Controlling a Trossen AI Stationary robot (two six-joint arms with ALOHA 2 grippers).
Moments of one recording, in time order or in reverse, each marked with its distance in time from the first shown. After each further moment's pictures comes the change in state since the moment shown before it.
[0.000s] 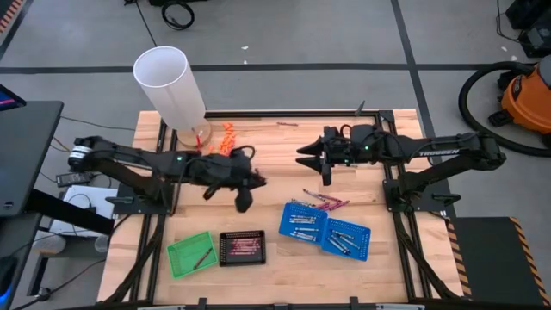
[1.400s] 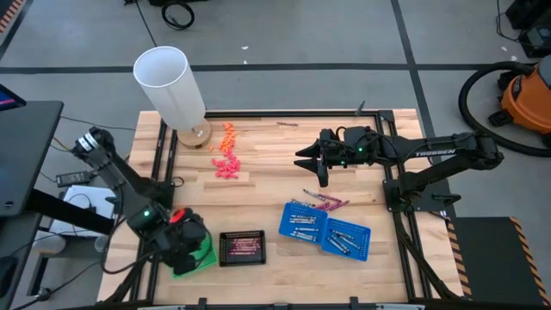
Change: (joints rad) left arm -0.713 -0.021 -0.118 -0.567 0.032 -0.704; right arm 0.001 0.033 0.000 -0.025 0.003 0.024
